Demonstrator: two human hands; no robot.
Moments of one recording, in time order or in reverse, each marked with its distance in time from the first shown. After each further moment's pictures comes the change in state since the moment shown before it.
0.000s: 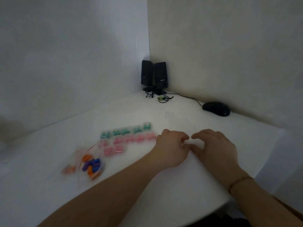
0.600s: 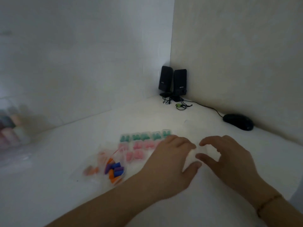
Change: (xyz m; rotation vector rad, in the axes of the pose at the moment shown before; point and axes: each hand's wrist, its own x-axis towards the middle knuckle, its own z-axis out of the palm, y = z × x) left_hand -0.072 -0.023 -0.056 0.073 0.238 0.242; right_hand 0.006 -0.037 -0.018 0.155 0.160 -0.331
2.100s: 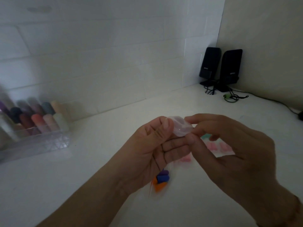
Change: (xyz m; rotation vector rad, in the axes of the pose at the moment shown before) left_hand -0.047 -0.092 -0.078 -1.681 0.177 -0.443; right_hand 0.064 -0.123 0.040 0.575 -0.084 -0.357
